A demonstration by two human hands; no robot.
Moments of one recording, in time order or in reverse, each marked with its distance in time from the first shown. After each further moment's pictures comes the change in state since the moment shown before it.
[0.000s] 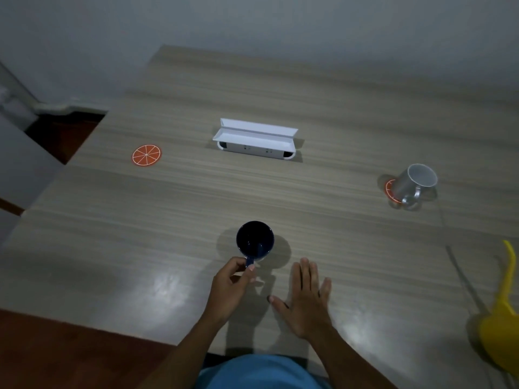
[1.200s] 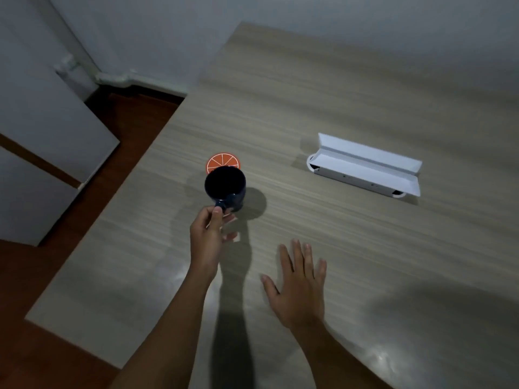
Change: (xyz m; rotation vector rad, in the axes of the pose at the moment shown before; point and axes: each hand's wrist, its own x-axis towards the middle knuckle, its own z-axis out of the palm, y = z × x) left_hand 0.192 0.039 -0.242 -0.381 0.495 -0.028; right_hand 0.170 -0.245 0.003 -0.081 0.153 -0.182
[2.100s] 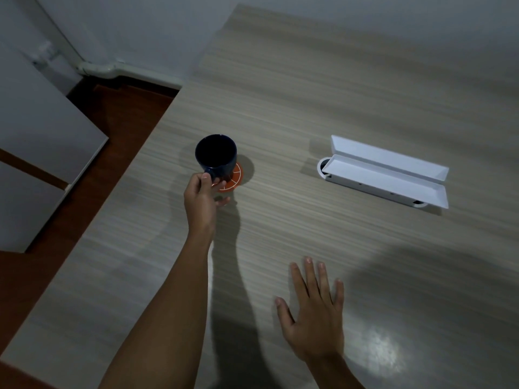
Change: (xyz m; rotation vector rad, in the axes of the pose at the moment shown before) left_hand 0.123 0.016 0.023 -0.044 0.085 0.042; right_hand 0.007 0.006 0.008 0.000 0.011 0.041
